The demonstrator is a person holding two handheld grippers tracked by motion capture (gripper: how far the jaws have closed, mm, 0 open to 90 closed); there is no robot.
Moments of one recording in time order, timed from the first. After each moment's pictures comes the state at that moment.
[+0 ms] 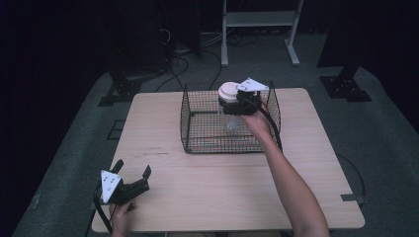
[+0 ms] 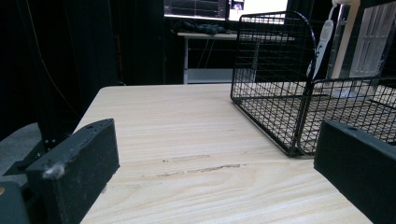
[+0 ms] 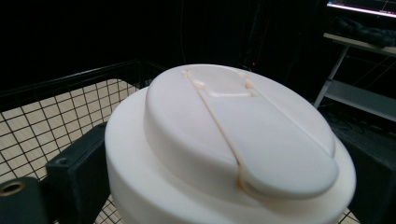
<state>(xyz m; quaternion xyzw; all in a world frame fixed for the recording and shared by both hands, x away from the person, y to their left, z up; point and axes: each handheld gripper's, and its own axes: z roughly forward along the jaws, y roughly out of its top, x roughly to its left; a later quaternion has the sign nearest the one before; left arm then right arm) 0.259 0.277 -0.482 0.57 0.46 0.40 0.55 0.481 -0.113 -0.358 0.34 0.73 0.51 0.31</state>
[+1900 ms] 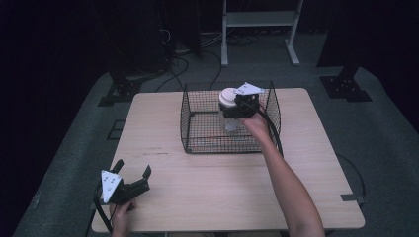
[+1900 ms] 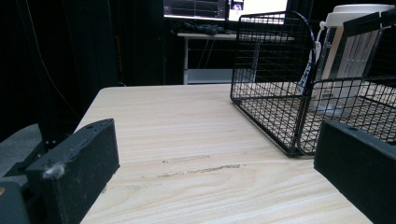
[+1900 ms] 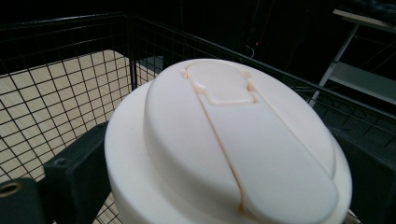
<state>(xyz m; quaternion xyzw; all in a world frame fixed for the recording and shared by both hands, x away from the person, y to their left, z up) 0.259 0.277 -0.482 0.57 0.46 0.40 0.55 0.497 -0.113 -0.385 0.34 0.75 0.47 0.30</state>
